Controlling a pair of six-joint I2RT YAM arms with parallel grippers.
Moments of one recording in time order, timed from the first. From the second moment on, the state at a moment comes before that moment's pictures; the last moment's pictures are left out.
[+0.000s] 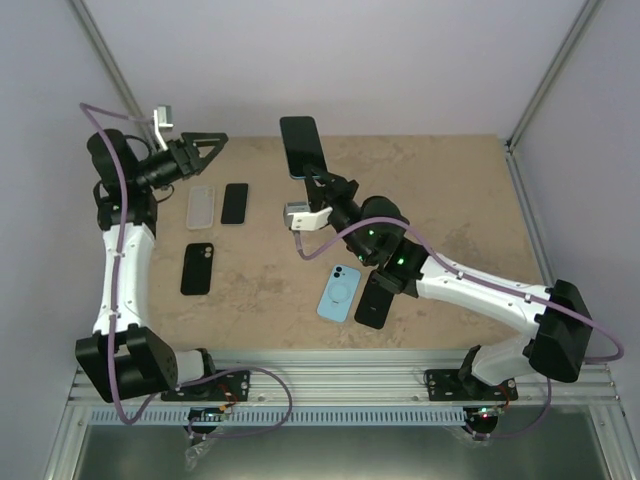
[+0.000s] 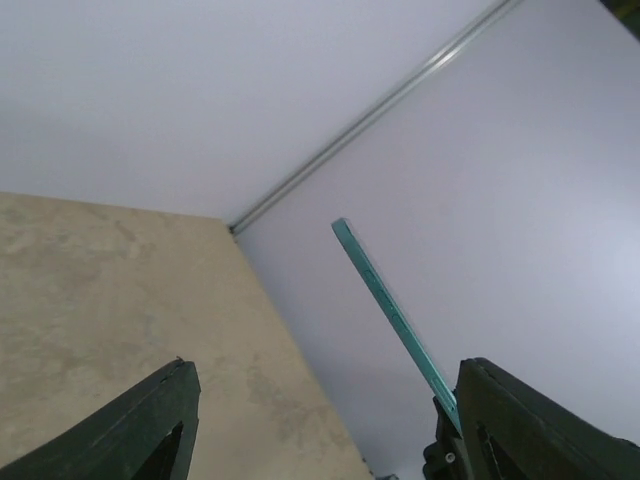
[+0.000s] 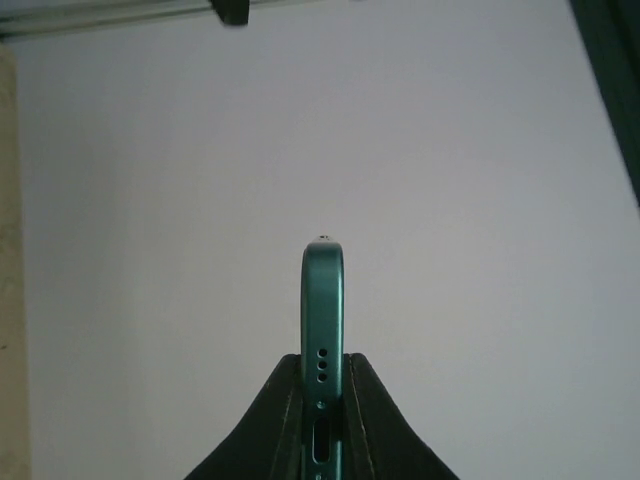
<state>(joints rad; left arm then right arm) 0.22 1.29 1.27 -0.03 1.18 -0.78 1.02 1.42 1.13 0.47 0.38 -1.48</state>
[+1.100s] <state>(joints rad) -0.10 1.24 1.05 0.56 1.11 -1.31 1.14 1.44 1.05 0.71 0.43 -1.77</state>
